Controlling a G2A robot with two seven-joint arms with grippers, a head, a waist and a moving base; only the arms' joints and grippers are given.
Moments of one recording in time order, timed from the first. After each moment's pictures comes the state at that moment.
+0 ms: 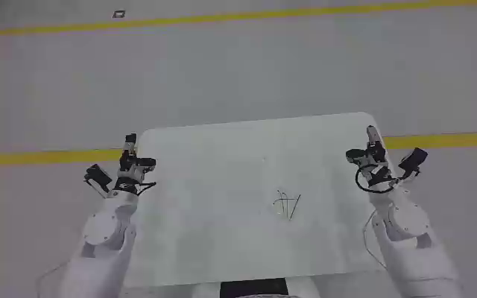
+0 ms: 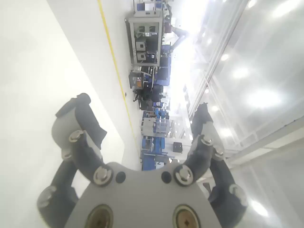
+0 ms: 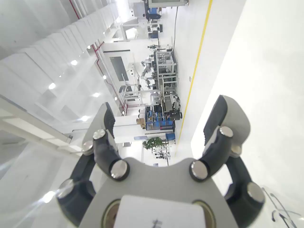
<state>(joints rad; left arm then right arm) 1.73 -1.15 -1.58 -1.82 -0.42 0.00 -0.04 -1.73 -1.15 1.59 -1.82 0.36 -0.02 0.04</state>
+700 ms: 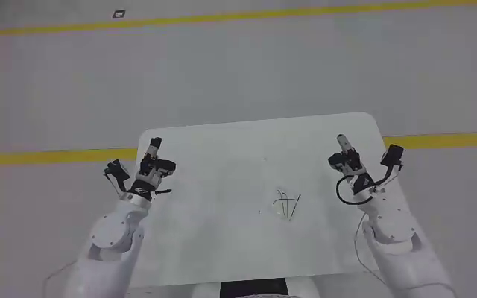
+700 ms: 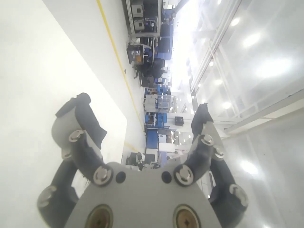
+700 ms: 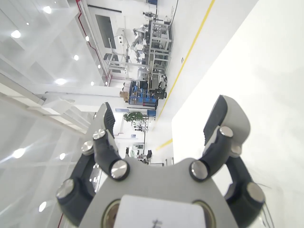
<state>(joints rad) 1.75 -1.15 -1.52 -1.86 -0.36 -0.03 -0.22 -1.74 -1.14 1.52 -1.85 0.13 -0.06 0.17</state>
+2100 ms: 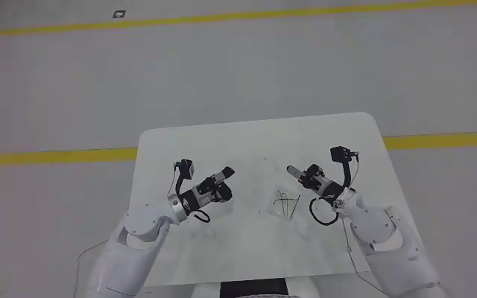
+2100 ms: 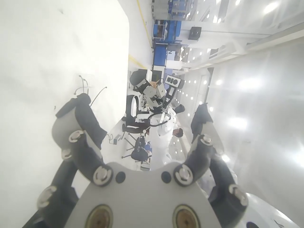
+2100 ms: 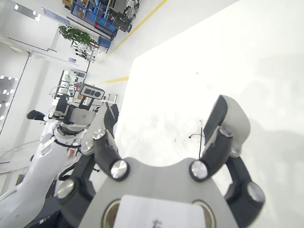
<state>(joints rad) 1.58 -1.14 -1.29 -1.73 -0.33 0.00 -0.74 -1.70 -1.12 1.41 -1.88 -0.39 -0.06 0.48</state>
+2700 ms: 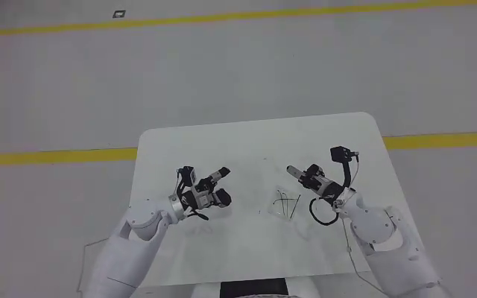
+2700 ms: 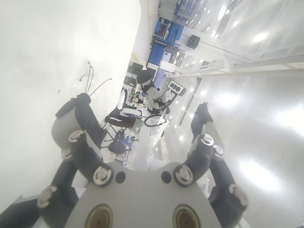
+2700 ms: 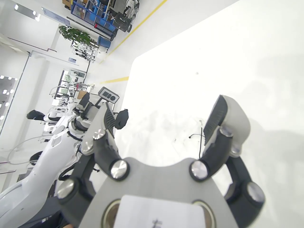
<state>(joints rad) 1.53 -1.14 -1.28 -1.60 -0.48 0.14 -0.80 -1.70 -1.12 1.41 -1.88 -0.39 -0.06 0.48</state>
